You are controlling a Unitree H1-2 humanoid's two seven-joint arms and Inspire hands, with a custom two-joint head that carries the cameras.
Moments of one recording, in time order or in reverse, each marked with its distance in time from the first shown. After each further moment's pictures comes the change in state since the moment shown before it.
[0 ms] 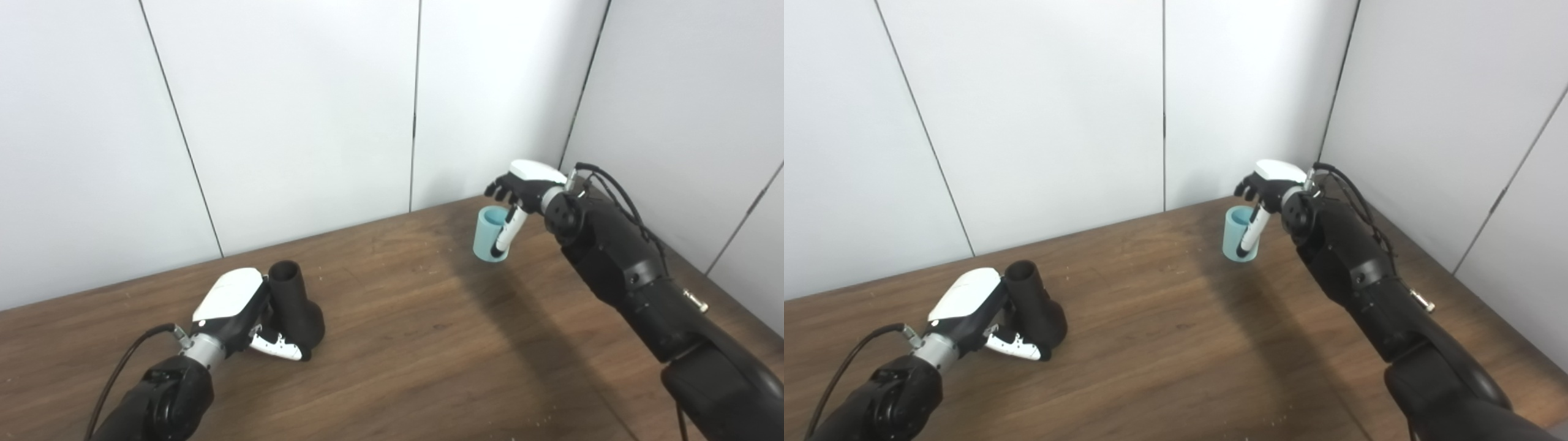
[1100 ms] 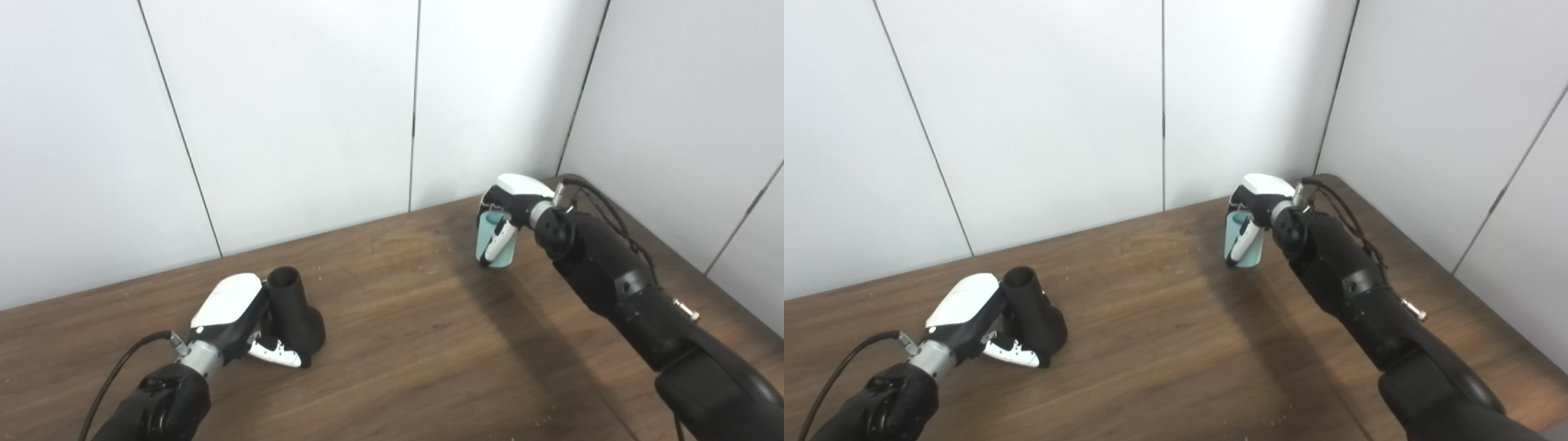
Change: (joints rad) left arm 0.025 0.021 0.000 -0.056 -0.010 0.005 -0.009; right arm 0.014 0.022 0.028 0.034 0.037 -0.005 -0.044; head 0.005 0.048
